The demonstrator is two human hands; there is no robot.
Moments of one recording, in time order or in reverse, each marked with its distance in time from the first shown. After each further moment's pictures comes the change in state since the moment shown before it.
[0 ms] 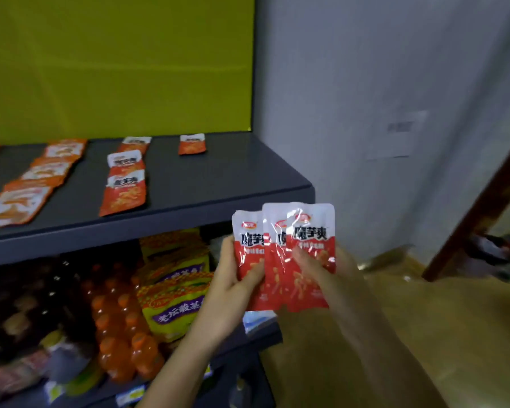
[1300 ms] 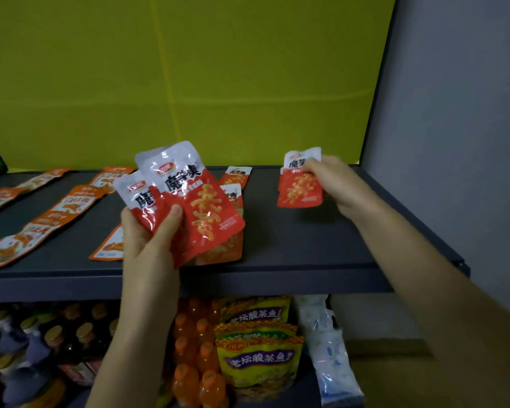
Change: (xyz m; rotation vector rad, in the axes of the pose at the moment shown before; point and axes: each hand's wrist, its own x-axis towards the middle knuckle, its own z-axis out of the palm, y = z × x) left_hand 0.050 0.099 -0.149 -0.033 0.821 0.345; right_hand 0.232 -0.085 0.154 -0.324 -0.290 -0.182
